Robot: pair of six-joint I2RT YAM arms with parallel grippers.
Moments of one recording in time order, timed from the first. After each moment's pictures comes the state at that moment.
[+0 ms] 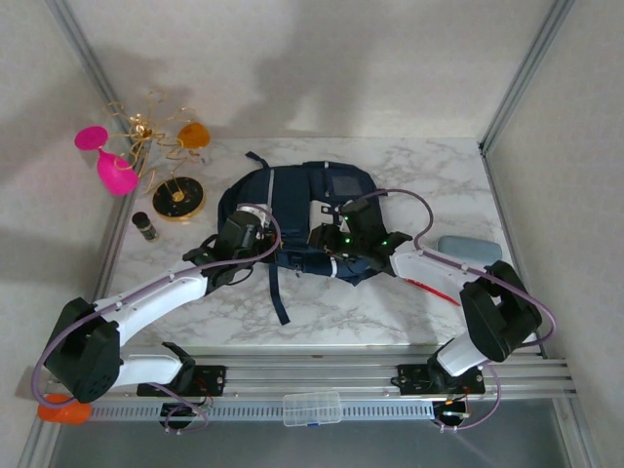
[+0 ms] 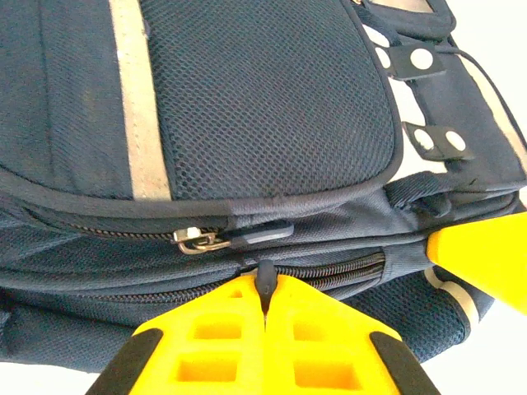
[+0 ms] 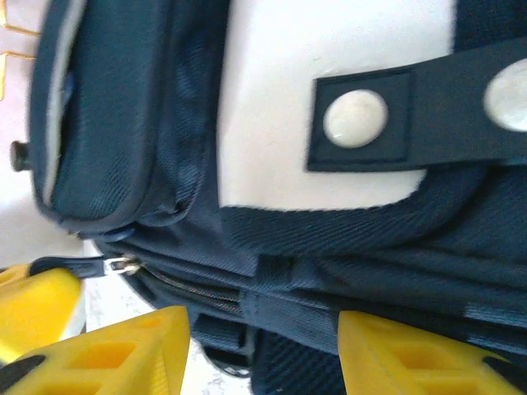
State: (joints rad) left arm -0.59 1.27 0.77 -0.17 -0.04 -0.54; right arm 0.67 1.53 0.89 -0.08 -0.28 0.93
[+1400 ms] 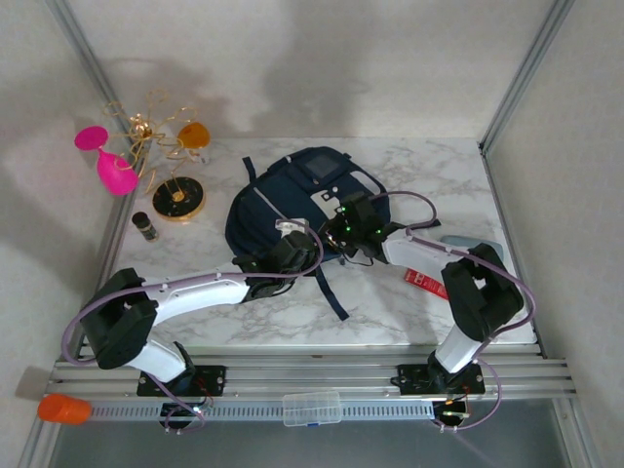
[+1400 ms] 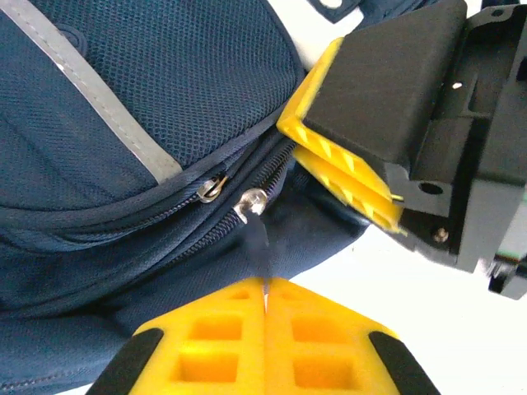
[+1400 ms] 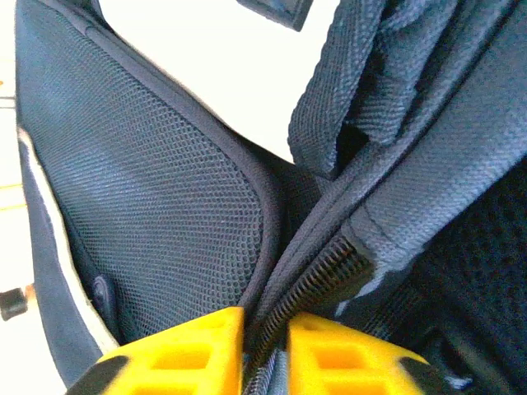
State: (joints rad) left arm -0.90 1.50 0.88 -0.12 -0.31 -0.78; right arm 0.63 1.67 1.00 -0.12 -0.15 1.19
